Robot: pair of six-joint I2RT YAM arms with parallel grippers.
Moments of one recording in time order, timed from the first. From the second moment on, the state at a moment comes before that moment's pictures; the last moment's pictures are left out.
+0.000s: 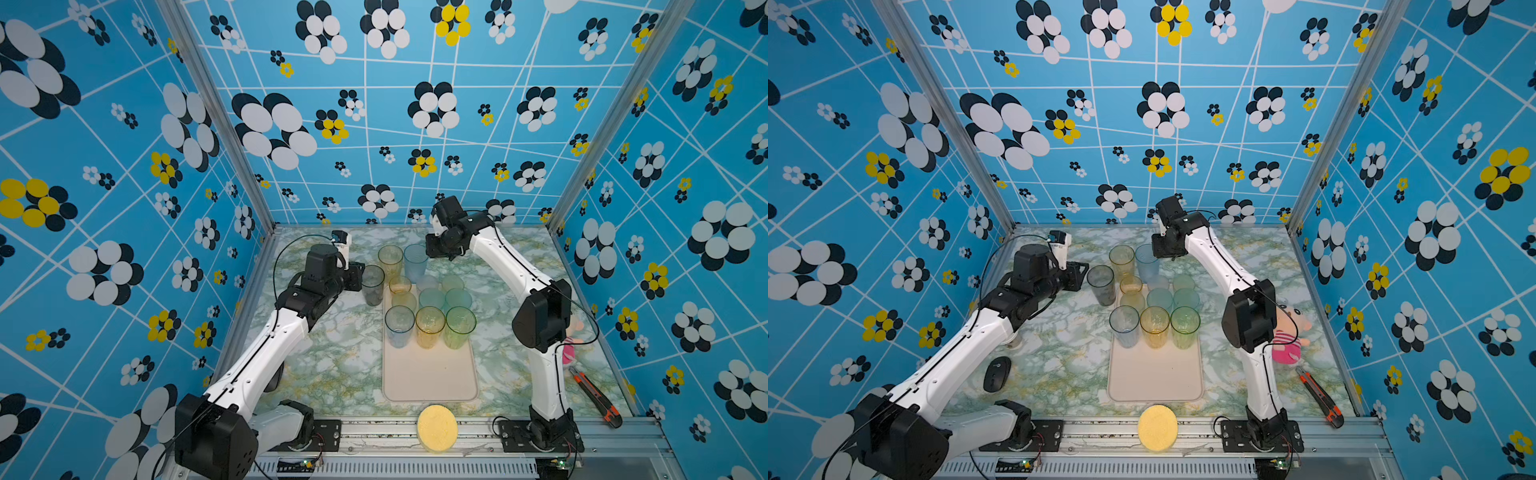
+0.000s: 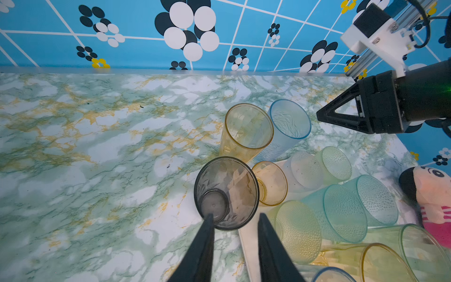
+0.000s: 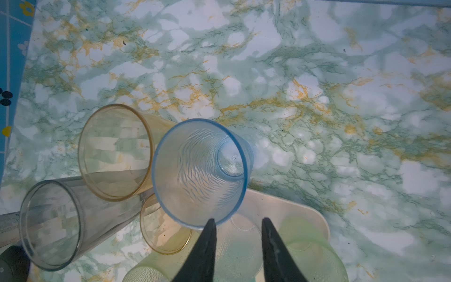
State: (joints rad) left arm -0.31 1.20 1.02 -0.32 0.12 -0.24; right arm 0.48 2.16 2.16 -1.03 -0.03 0.29
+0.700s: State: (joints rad) left arm -0.27 1.20 1.02 -0.32 0.17 -0.24; right arm 0.48 2.32 2.36 -1.11 0.02 0.30
